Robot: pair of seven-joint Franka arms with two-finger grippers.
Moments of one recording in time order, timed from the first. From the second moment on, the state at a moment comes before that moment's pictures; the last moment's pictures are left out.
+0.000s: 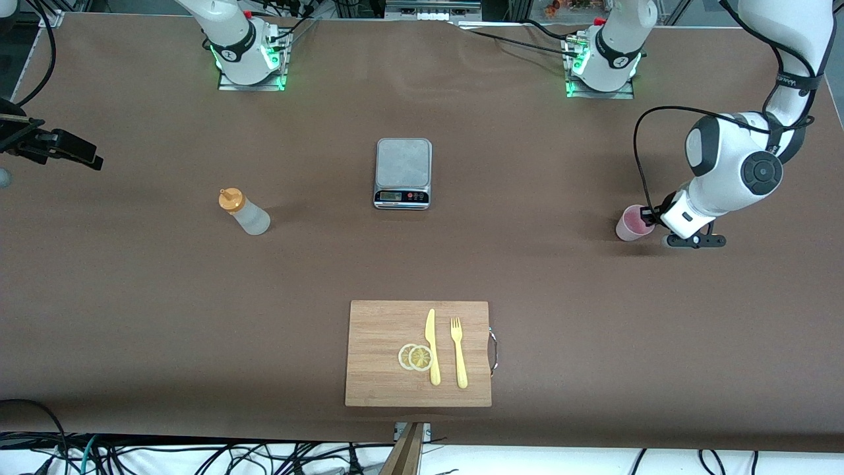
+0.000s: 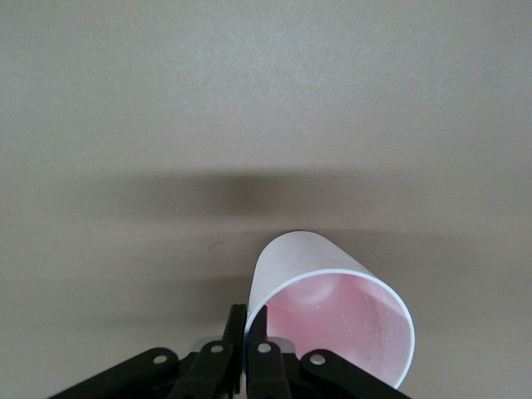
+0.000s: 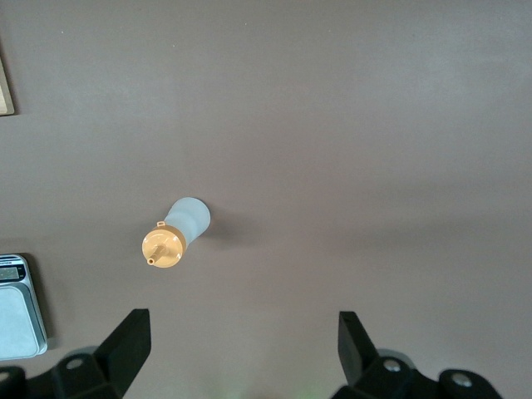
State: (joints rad) left arm 0.15 0.25 -0.08 -2.24 0.02 2.34 0.04; right arm 0.04 0.03 -0.11 -1.62 0.00 1.56 0.03
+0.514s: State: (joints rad) left arm -0.19 0.23 -0.10 -1.98 -0.03 2.07 -0.27; right arm 0.04 0.03 -0.11 -1.62 0.00 1.56 0.03
